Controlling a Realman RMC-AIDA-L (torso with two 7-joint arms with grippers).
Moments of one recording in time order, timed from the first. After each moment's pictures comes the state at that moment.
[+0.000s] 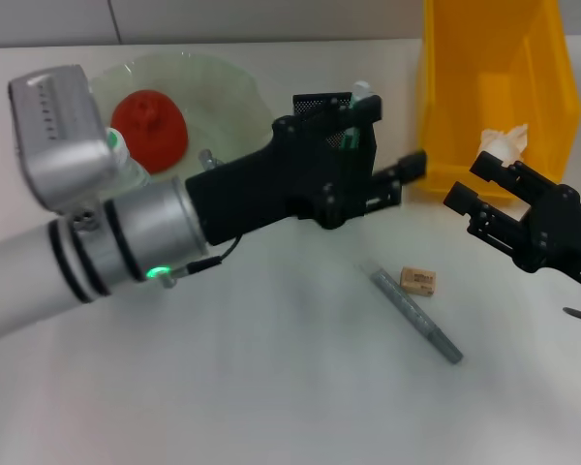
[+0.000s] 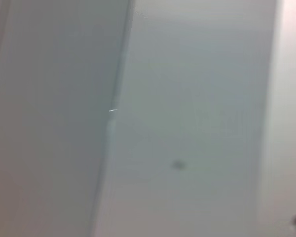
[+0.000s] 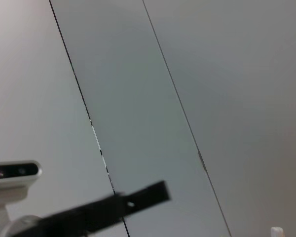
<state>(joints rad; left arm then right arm) -0.42 -2.06 1.86 0.67 0.66 1.20 -0.95 0.36 2.08 -0.52 -0.24 -1.67 -1.68 0.94</state>
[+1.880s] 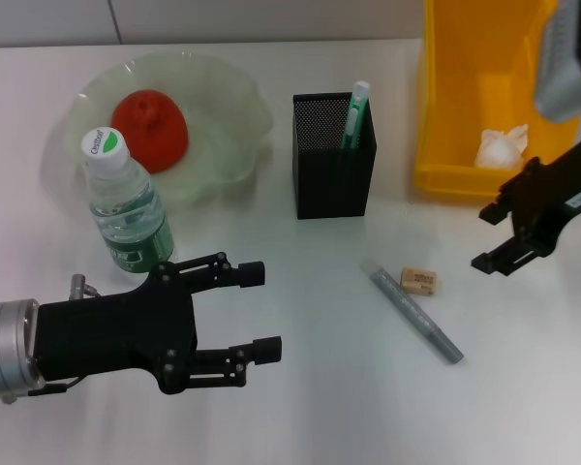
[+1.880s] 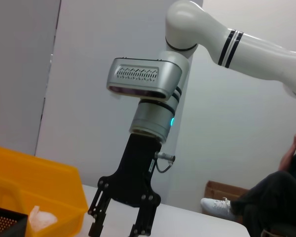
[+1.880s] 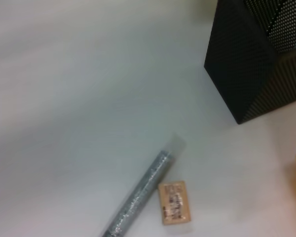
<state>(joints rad) -0.30 -2.01 1.30 0.56 1.40 1.69 -1.08 0.74 2.07 -1.08 -1.13 -2.67 -1.68 1.91</state>
